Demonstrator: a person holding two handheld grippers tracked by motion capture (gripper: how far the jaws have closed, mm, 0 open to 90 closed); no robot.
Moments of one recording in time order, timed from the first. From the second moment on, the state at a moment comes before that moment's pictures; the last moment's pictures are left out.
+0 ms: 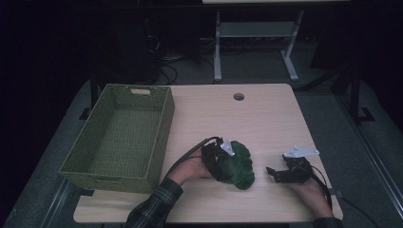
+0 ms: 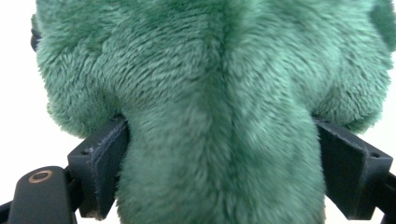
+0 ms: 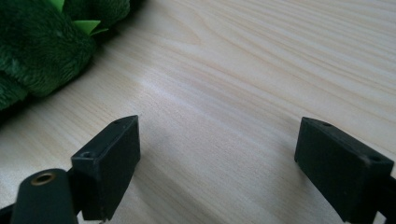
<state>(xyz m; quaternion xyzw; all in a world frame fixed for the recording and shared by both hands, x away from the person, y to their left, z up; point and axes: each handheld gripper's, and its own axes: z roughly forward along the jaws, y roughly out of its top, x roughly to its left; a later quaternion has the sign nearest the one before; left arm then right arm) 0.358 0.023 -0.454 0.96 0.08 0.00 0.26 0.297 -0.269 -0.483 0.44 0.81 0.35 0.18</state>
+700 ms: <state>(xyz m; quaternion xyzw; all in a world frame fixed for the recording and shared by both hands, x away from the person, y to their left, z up) 0.364 0.022 -0.445 0.97 0.09 -0.01 0.25 0.297 -0.269 -0.483 0.44 0.80 0.35 0.18</state>
